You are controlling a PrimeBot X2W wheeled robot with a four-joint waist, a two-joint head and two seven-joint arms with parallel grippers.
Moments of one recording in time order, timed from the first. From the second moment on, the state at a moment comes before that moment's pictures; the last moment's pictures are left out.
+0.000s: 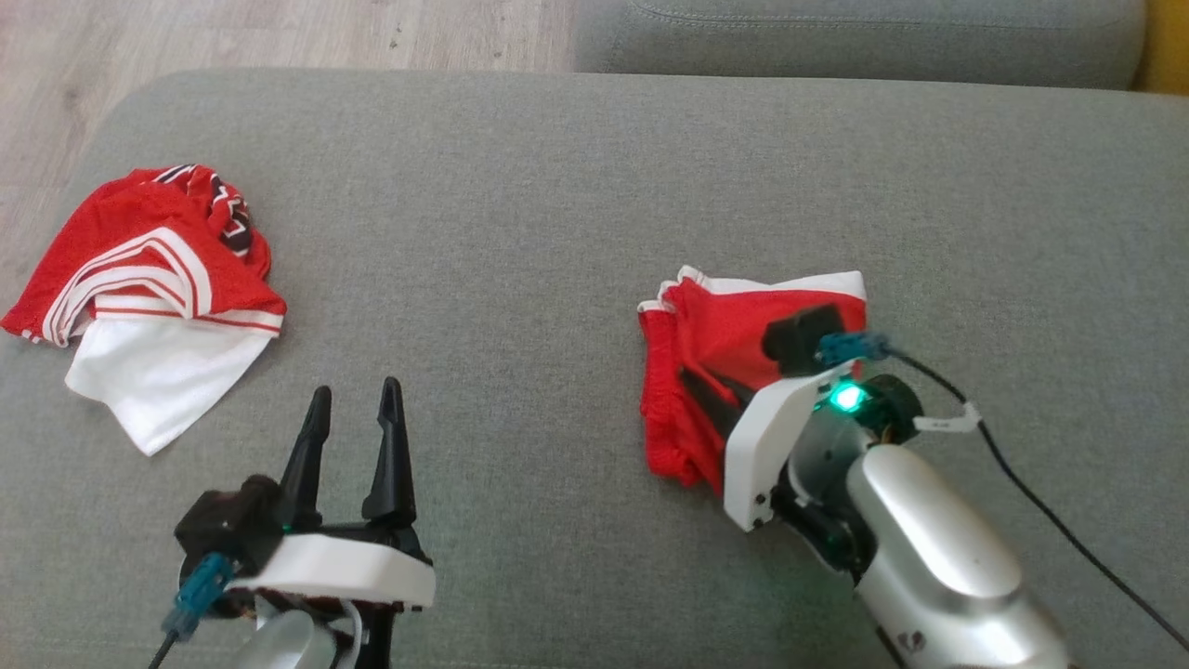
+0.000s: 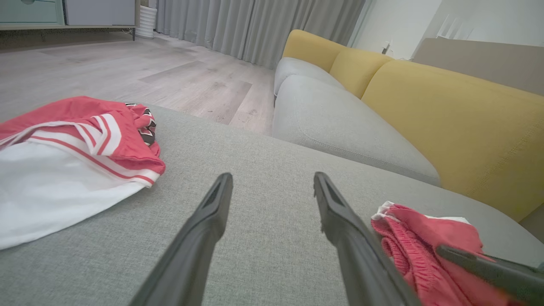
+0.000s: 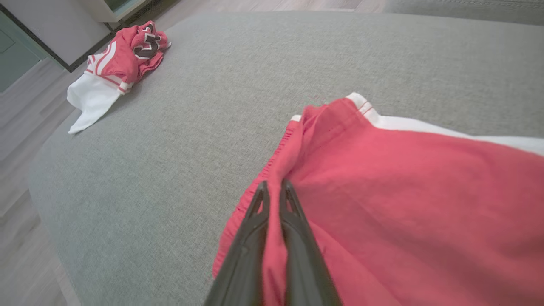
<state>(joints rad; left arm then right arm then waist) -0.13 0.36 -0.59 0.05 -0.80 0.28 -0.25 -0.42 -0.09 0.53 0.48 0.44 0.13 0.33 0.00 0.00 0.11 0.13</state>
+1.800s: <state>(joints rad) -0.10 0.33 -0.61 0.08 -0.78 0.25 -0.25 -0.28 -0.10 0.46 0.59 0.19 0.13 0.01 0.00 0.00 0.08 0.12</state>
